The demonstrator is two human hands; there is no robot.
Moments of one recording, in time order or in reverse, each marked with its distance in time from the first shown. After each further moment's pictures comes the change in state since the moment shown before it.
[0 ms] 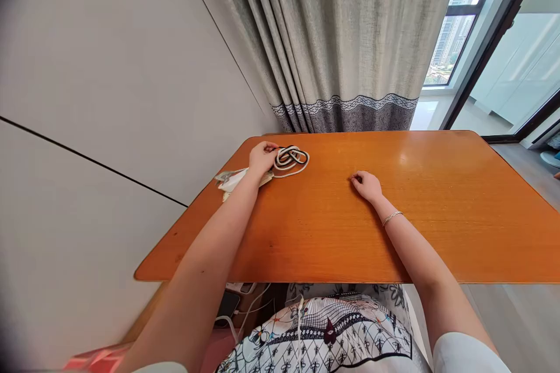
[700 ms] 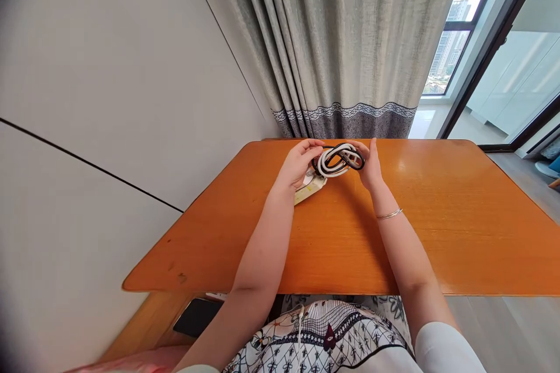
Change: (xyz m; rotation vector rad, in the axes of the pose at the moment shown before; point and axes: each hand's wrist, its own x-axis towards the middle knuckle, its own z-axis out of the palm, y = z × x) left_hand -0.103 0.124 0.024 -0.832 -0.491 0.062; right_hand 0.029 -0.104 -0.044 1.015 0.048 -0.016
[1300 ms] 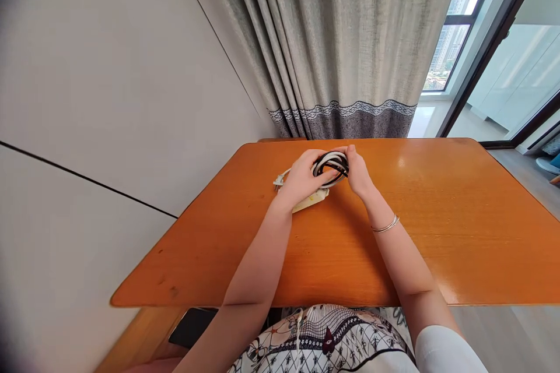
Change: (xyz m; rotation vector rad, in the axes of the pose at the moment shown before) left_hand -0.013 -0.010 -0.002 0.735 -0.034 0.348; right_hand -0.009 -0.003 0.023 -0.236 -0.094 -0.126
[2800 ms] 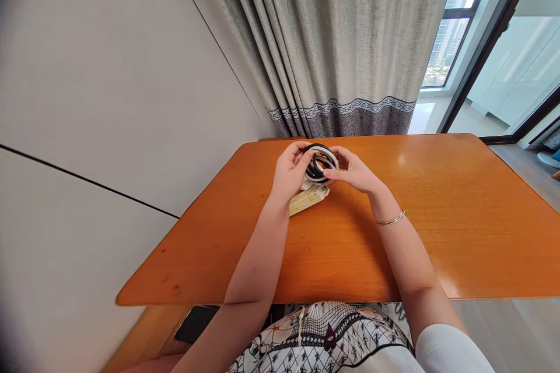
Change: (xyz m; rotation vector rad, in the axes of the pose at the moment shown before) left_hand 0.004 -0.010 -0.002 -0.446 0.167 -0.069; right_hand -0.007 -0.017 -0.010 0.122 -0.408 0.020
